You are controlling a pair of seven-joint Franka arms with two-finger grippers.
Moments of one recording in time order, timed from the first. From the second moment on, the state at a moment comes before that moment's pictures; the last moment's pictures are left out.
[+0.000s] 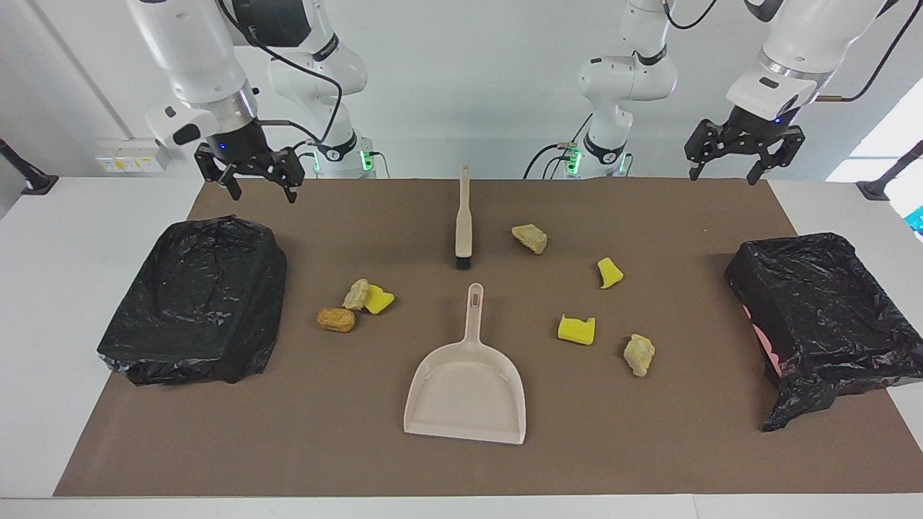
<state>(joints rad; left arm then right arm) -0.10 -0.04 -0.03 -1.53 0.01 1.50 0.07 0.09 0.04 0.01 -1.60 -0.02 1.62 0.15</state>
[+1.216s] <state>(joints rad) -0.67 -0.30 -0.05 -2.15 -0.07 1.79 -0.44 0.19 0.45 0.02 -1.40 0.02 1.86 0.30</state>
